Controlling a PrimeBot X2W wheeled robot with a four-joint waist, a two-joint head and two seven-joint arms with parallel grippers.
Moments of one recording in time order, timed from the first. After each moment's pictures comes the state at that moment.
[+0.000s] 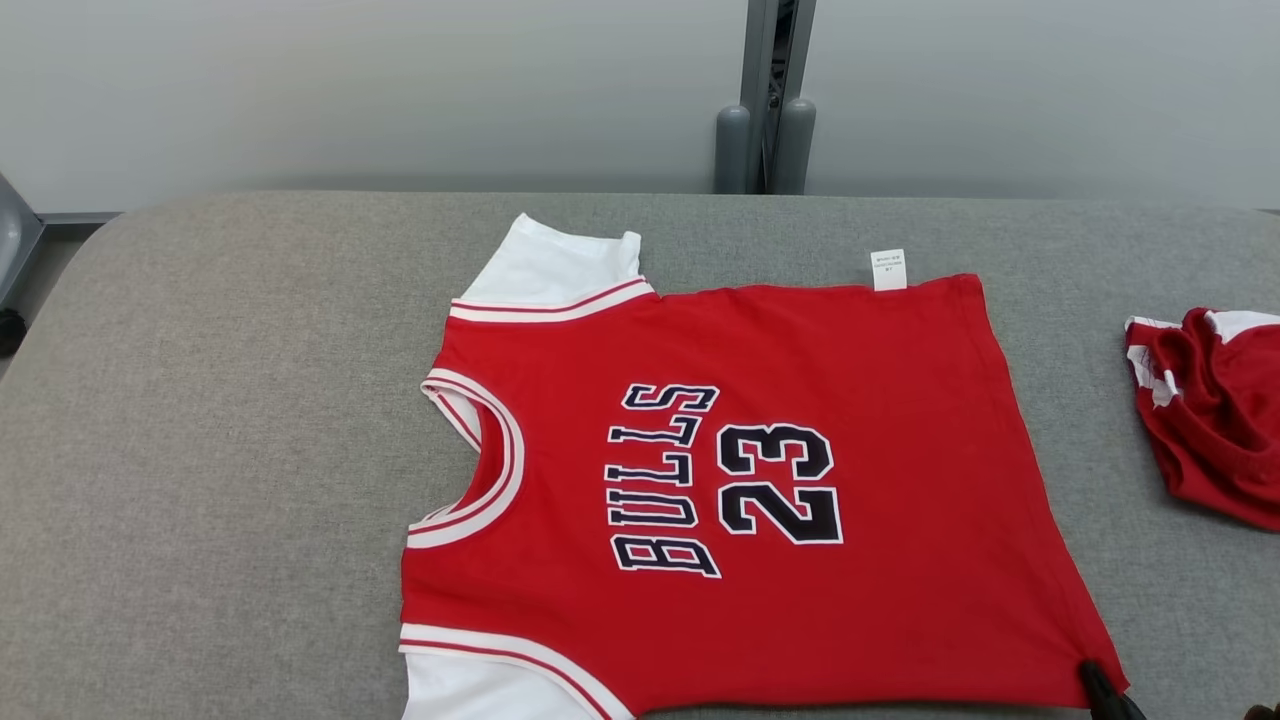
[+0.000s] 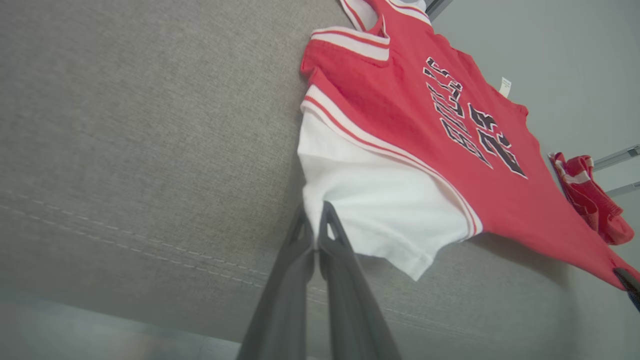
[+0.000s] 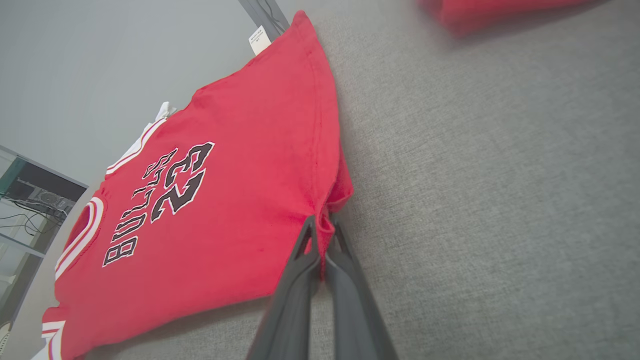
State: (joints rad) left arm 0.38 0.39 -0.44 -0.05 -0.99 0.16 -0.20; right arm 0.25 -0.05 -0.10 0.08 0.63 0.13 0.09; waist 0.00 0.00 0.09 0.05
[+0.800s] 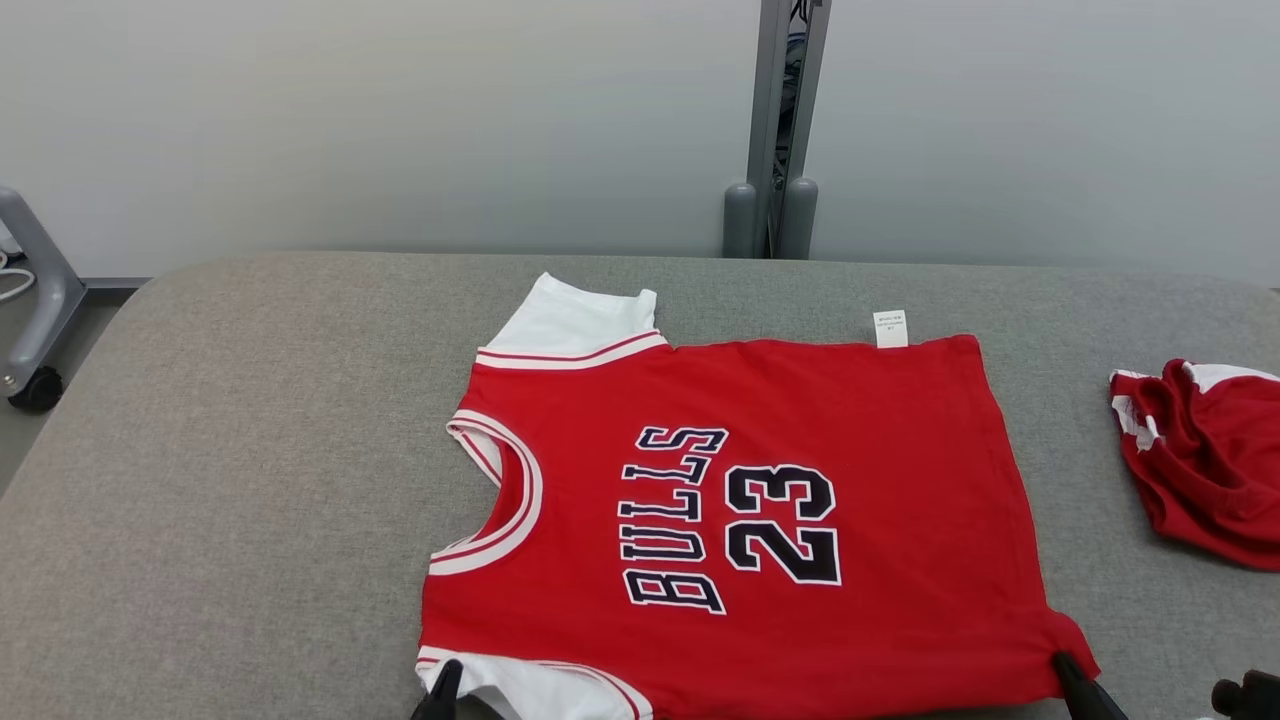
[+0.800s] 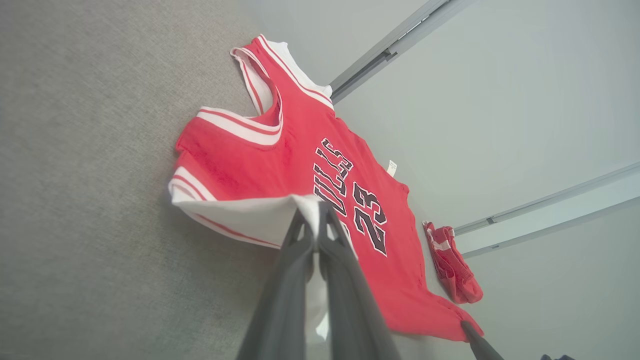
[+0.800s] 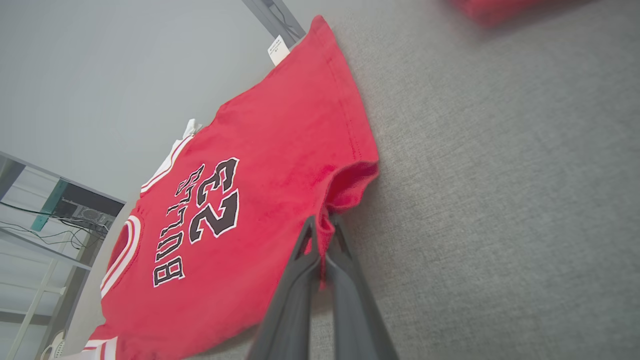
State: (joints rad) left arm 0.26 0.28 -0.42 -0.09 -1.15 0.10 -0.14; right arm 0.17 -0.05 -0.08 0.21 0.73 0.13 0.15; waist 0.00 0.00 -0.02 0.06
